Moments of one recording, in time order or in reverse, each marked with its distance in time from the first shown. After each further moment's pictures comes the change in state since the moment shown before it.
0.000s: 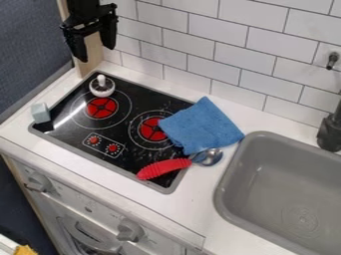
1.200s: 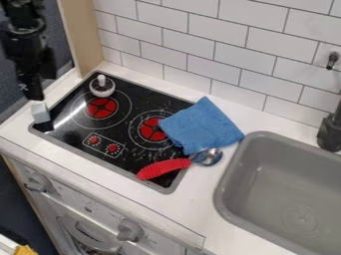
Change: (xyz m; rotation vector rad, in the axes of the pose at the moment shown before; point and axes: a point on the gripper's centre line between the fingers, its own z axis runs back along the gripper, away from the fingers) arm 0.028 0.105 -0.036 0.029 -0.033 0.702
